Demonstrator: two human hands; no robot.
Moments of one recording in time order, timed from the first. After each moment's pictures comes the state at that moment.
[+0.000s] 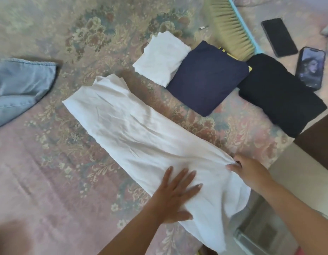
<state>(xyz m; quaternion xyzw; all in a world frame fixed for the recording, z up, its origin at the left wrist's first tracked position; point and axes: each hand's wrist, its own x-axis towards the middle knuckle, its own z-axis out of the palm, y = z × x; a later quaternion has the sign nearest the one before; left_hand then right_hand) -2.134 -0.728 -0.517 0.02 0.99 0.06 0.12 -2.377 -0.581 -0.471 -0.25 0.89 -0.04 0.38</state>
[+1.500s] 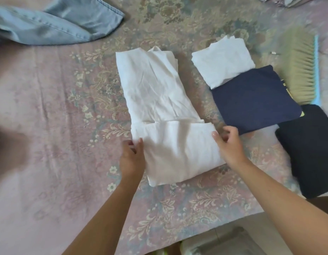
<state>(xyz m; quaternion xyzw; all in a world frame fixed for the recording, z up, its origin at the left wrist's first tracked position) -2.123 -0.773 -0.472 -0.77 0.43 0.43 -0.19 -2.380 -0.722 -0.467 -0.33 0.83 -0.27 0.35</state>
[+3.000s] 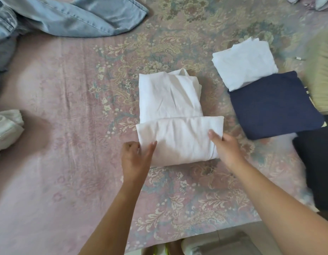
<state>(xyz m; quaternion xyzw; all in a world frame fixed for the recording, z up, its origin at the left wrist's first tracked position) -2.093 -0.763 -0.448 -0.74 0.51 0.38 -0.23 -2.331 -0.748 -0.448 -0.28 0.78 -0.30 0.48</state>
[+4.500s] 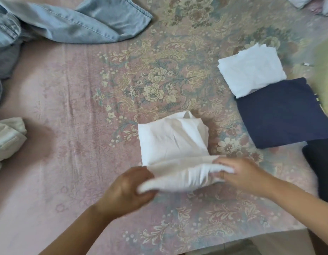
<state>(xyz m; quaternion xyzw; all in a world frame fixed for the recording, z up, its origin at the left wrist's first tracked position) -2.033 -0.761 -0.424 -0.40 0.79 0.43 -0.19 -2.347 -0.732 -0.402 -0.61 0.60 -0.06 0.52</state>
